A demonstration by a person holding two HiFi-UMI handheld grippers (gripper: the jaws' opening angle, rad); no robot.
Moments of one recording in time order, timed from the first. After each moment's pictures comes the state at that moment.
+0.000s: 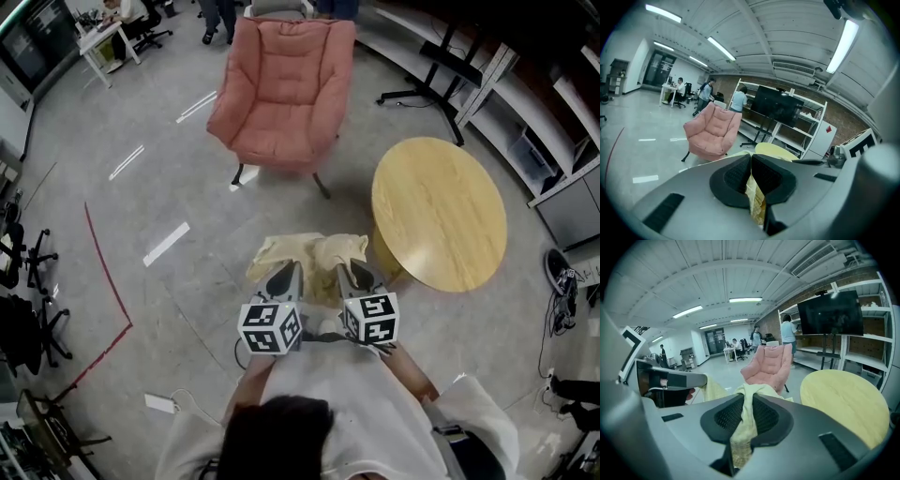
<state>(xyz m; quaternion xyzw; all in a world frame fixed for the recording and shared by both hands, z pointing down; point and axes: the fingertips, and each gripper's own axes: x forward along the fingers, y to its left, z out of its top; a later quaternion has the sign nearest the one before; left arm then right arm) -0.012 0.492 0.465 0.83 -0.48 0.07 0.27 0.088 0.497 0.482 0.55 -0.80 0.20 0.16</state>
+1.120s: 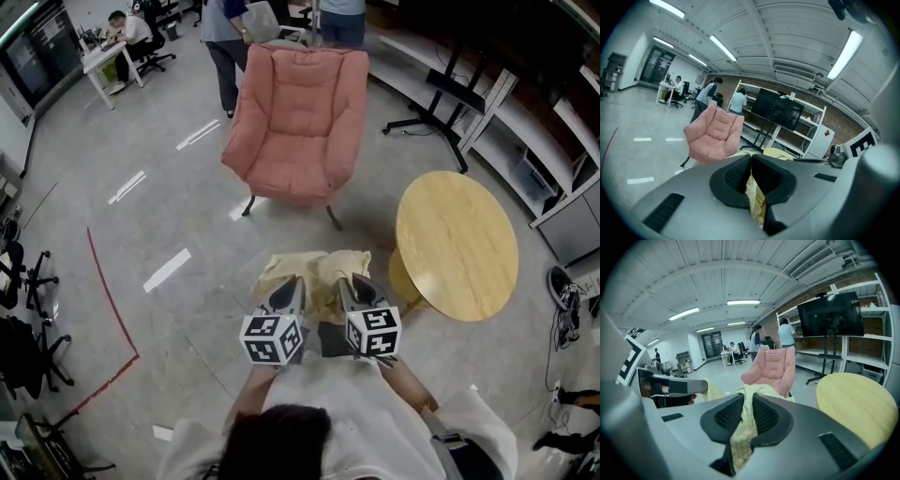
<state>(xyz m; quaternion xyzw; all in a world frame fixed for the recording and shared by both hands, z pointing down) -0.088 0.422 0.464 0.84 -0.46 0.06 0.28 0.012 0.429 0.470 0.57 -0.79 0.19 0.14</state>
